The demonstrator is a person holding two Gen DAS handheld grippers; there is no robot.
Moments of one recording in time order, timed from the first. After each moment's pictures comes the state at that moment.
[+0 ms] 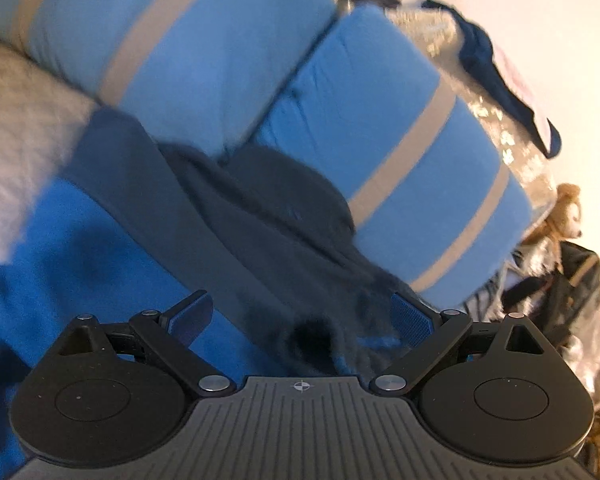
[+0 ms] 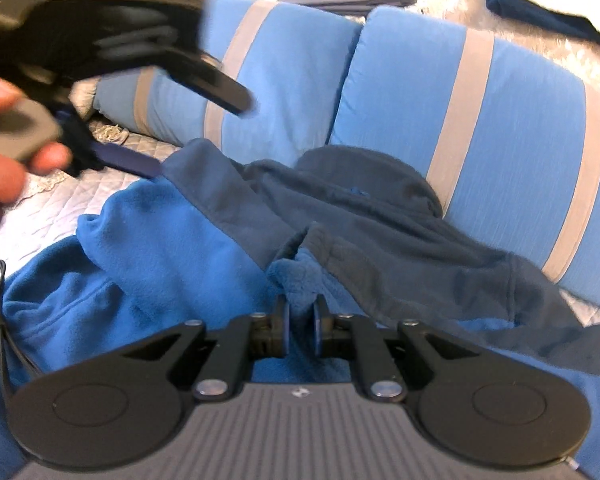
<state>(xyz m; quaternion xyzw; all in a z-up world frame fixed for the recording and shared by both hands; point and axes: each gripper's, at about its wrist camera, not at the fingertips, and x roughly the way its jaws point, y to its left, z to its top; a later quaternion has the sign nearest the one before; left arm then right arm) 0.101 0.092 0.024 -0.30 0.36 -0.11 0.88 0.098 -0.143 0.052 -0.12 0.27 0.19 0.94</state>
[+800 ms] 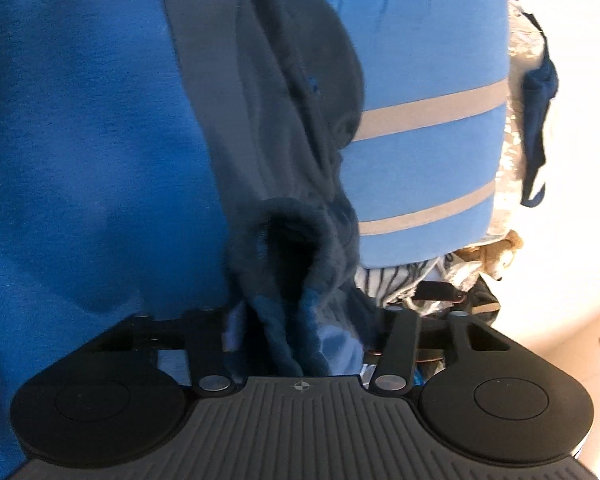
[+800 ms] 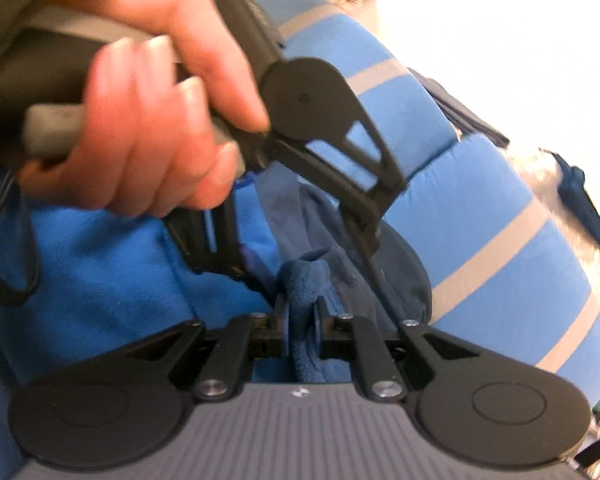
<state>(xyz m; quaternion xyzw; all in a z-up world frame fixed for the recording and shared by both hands) 0.121 0.098 -0.065 -0.53 0.45 -0.19 0.70 0.048 -0.090 0.022 -0.40 0.14 0.22 0.88</state>
